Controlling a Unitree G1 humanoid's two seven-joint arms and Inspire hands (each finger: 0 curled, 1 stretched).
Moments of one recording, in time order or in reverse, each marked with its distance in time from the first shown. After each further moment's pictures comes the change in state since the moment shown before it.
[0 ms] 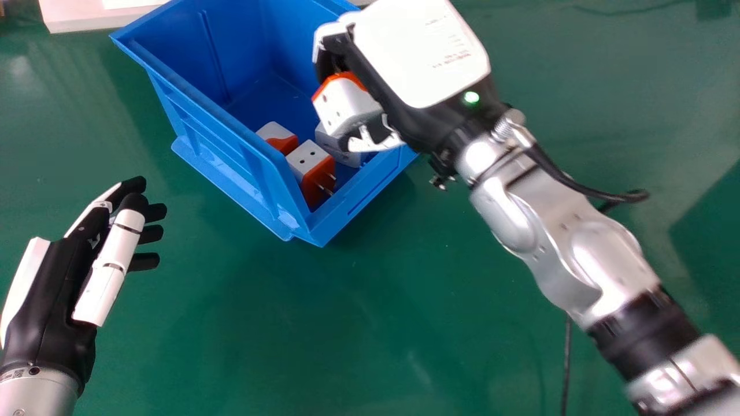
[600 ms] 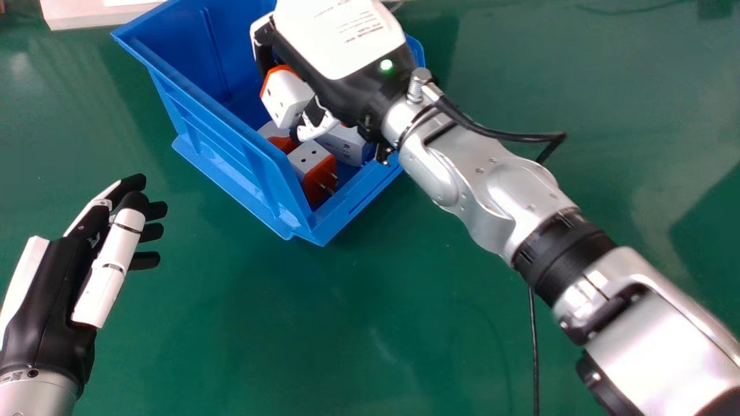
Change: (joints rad) left arm 0.019 -0.002 -0.004 -0.034 0.004 0.002 0.002; right arm -0.330 0.163 0.121 0.525 0.020 0.002 -0.077
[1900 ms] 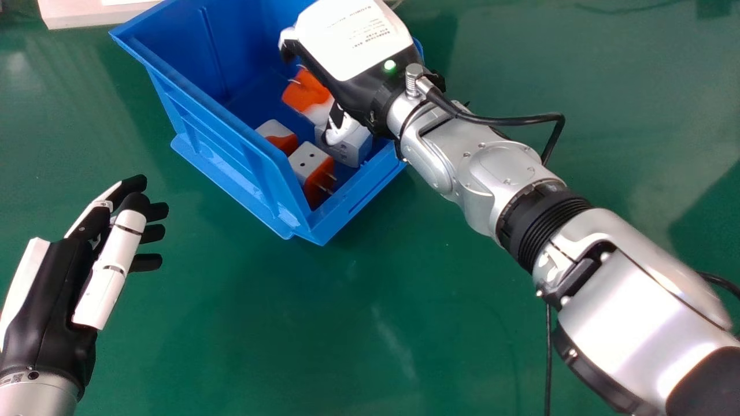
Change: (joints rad) left arm 0.006 -0.004 -0.001 -0.007 -0.004 0.000 -0.001; right arm -0.127 0.035 0.131 0.270 0.068 0.071 -0.013
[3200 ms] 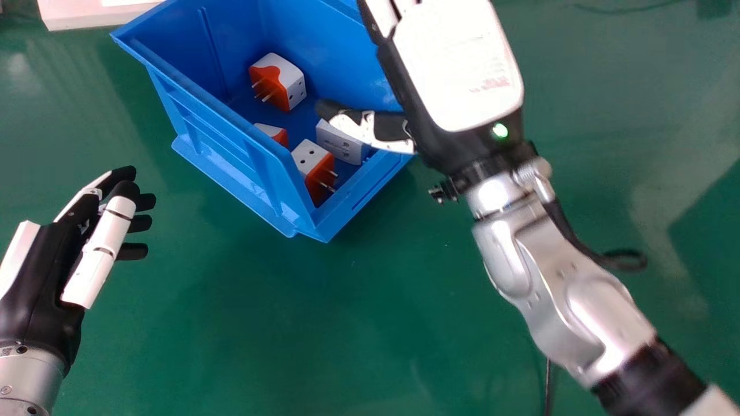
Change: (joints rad) left arm -0.107 0.081 0.029 0.131 0.001 -0.002 -0.015; right arm 0.729 -0.253 -0.202 -1.148 -0.050 0.125 -0.170
